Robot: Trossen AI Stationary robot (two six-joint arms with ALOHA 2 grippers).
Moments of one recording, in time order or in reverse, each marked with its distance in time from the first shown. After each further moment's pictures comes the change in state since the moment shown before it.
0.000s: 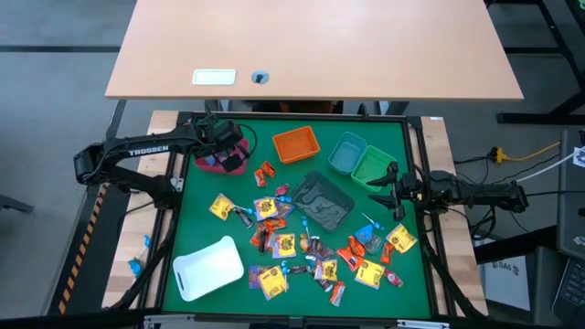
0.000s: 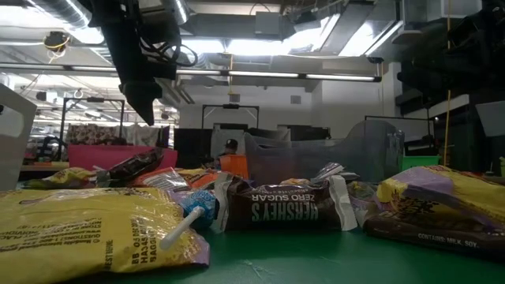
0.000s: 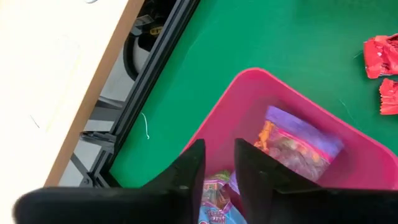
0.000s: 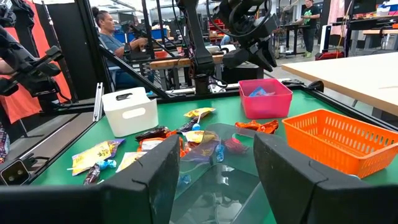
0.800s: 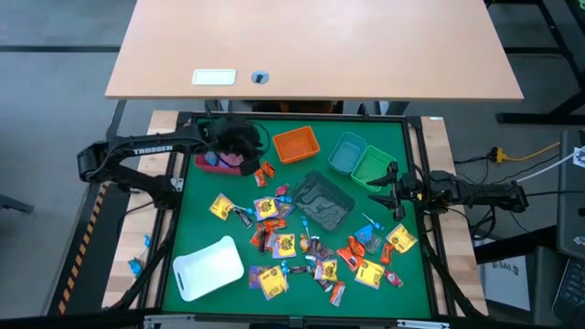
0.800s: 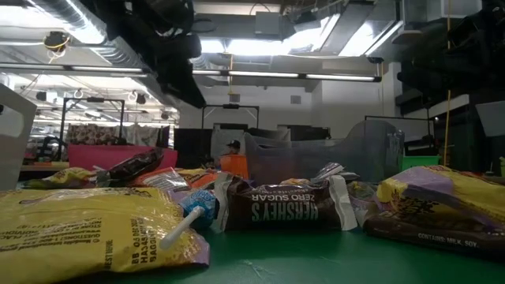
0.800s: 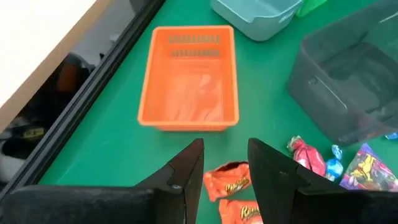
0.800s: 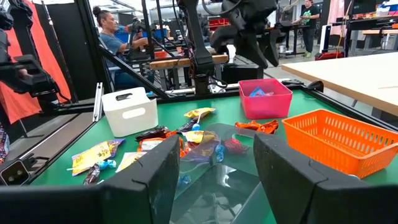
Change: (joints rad) left arm -0.021 0.049 0.002 0.422 0.524 -0.001; right arm 0.000 0.000 0.000 0.001 0.001 0.000
